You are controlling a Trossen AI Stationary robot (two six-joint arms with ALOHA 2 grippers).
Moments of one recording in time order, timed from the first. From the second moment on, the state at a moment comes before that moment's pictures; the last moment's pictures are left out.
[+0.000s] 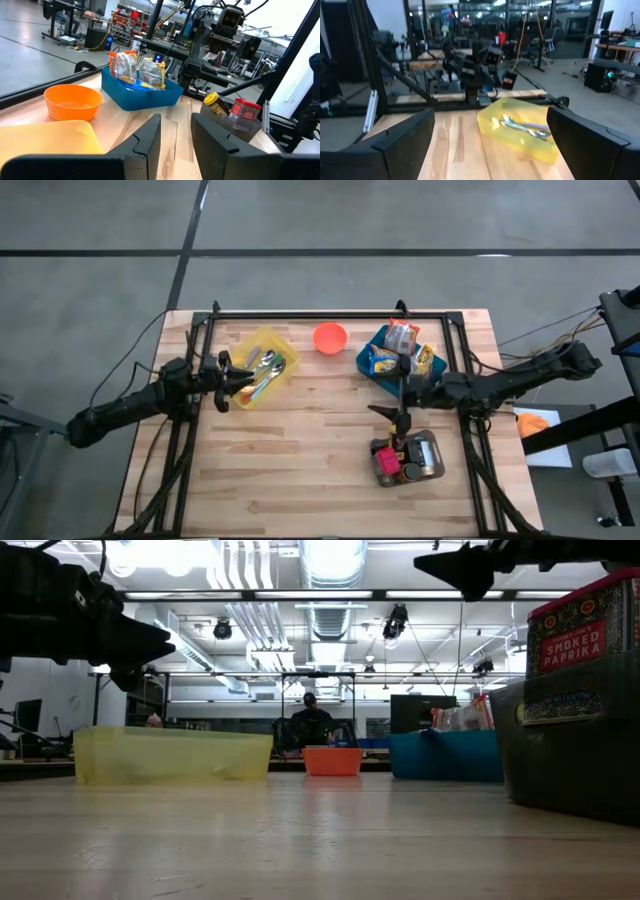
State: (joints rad) left arm 0.41 0.08 0.00 0.06 0.28 -0.30; right arm 0.23 0.99 0.45 0.56 0.31 0.04
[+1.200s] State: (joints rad) left arm 0.40 0.08 0.00 0.06 0.28 -0.29; right arm 0.19 0.11 0.01 0.21 0.29 0.28
